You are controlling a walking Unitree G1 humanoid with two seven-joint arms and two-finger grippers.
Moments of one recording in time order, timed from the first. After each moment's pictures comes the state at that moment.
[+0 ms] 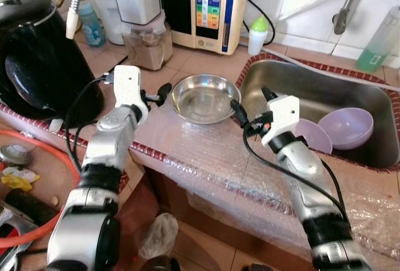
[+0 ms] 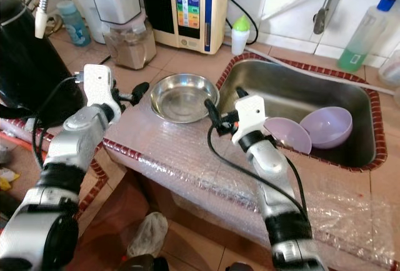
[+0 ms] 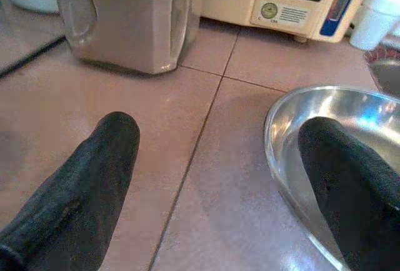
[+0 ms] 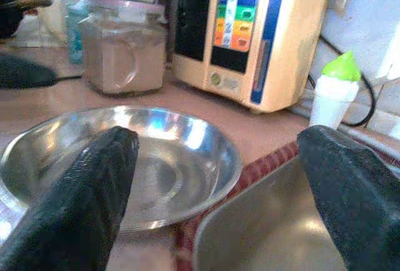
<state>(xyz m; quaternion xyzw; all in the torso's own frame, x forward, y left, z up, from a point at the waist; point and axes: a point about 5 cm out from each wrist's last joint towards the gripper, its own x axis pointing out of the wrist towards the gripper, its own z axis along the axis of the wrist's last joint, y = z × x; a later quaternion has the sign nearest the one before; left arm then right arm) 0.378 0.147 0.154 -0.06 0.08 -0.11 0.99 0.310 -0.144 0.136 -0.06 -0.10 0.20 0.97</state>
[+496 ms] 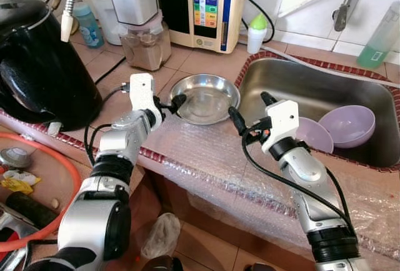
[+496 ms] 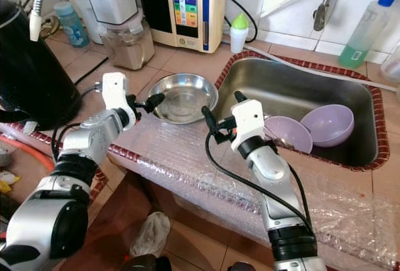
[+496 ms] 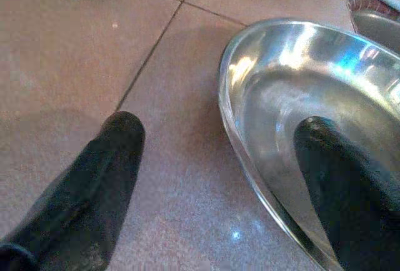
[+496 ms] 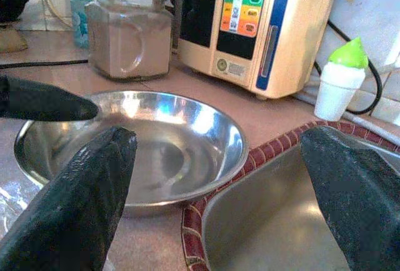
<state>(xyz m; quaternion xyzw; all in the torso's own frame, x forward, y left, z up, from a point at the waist) 0.380 0.125 0.131 -0.11 0.17 -0.14 0.97 0.300 -0.139 0.143 -0.08 -0.08 0.20 0.97</state>
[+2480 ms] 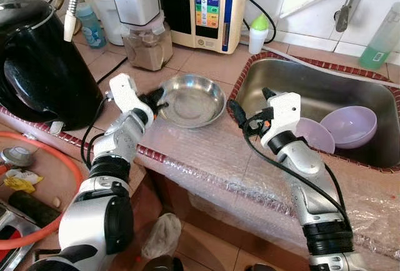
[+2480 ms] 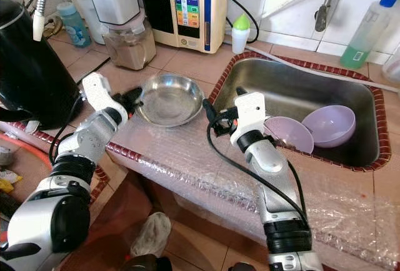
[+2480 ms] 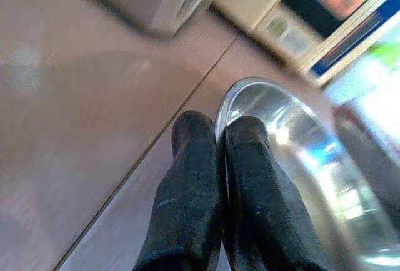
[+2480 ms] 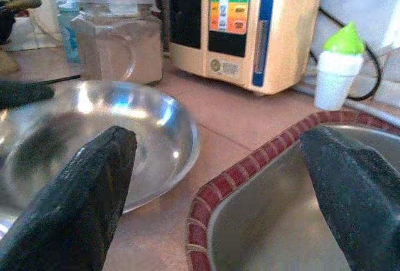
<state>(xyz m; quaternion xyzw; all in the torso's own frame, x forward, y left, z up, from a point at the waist) 0.384 0.141 0.140 -0.28 0.09 -0.09 0.95 0.309 -0.137 0.147 -0.03 -0.06 0.18 0.98</state>
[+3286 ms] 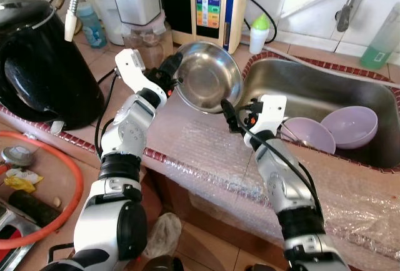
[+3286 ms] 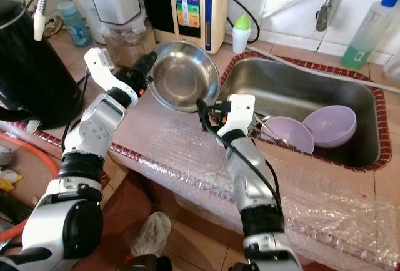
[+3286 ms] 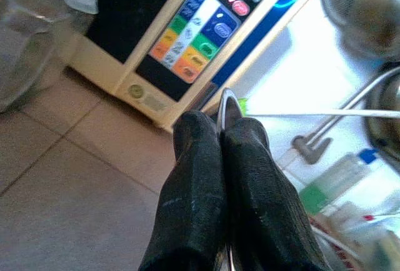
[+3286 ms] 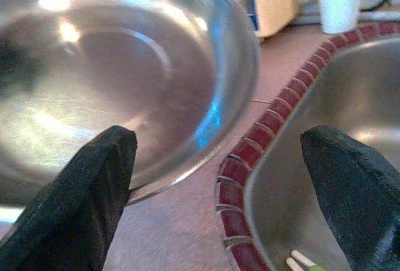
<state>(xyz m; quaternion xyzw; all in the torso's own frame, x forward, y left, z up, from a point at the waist) 0.379 0.109 0.189 -0.35 -0.02 -0.23 0.91 0.334 -0.112 0.125 0.11 0.01 0.12 0.99</state>
